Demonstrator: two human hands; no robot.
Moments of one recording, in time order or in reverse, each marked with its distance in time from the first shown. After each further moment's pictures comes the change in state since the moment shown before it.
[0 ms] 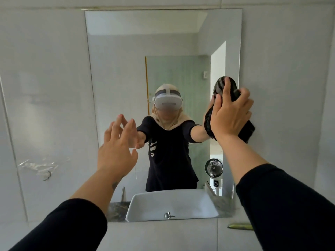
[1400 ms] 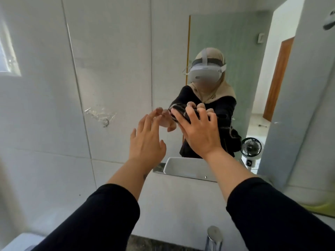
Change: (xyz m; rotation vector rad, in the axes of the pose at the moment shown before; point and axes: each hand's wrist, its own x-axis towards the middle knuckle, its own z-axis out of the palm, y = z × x) left_hand -0.085 -0.061 0.015 -0.002 -0.128 -0.066; right_hand -0.205 -0.086 0.044 -0.001 -0.085 -0.939
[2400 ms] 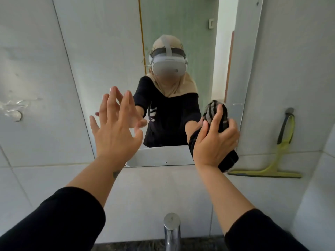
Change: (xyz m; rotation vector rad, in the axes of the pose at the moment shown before) left_hand 0.002 0.064 0.066 -0.016 0.151 0.042; right_hand -0.139 0.065 0.001 0.026 0.098 1.041
